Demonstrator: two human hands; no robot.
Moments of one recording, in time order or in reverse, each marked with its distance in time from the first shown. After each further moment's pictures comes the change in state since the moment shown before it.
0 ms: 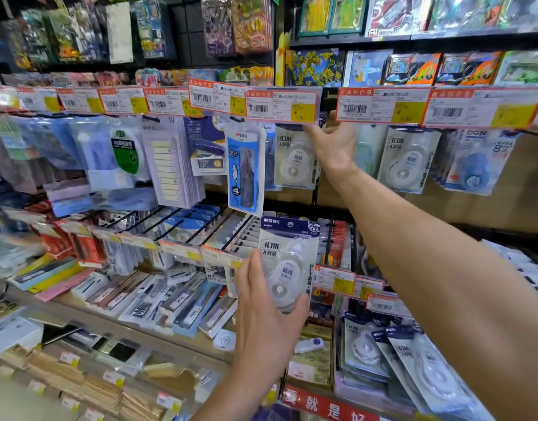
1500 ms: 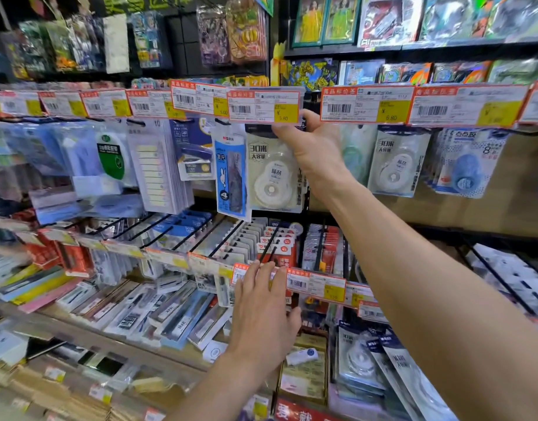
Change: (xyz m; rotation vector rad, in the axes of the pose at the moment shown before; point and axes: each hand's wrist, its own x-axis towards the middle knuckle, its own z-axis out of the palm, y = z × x) left_hand 0.026 -0.014 0.024 0.618 -0.187 0.241; right_hand -0.051 -0.027 -0.019 0.453 -0.311 -0.114
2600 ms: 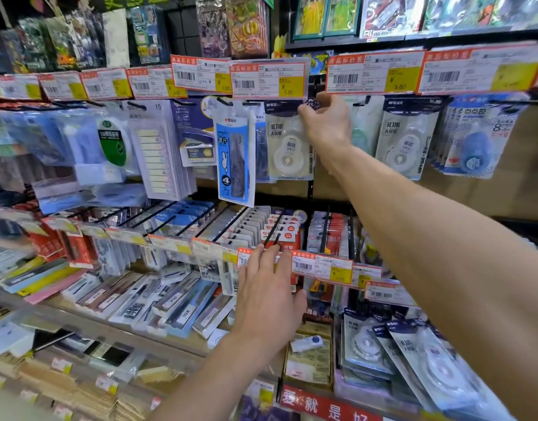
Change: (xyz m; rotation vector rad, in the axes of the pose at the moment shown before) left_hand 0.002 -0.007 0.010 -0.032 0.044 0.031; right_hand 0.045 0.030 -0.012 -0.460 0.277 0.076
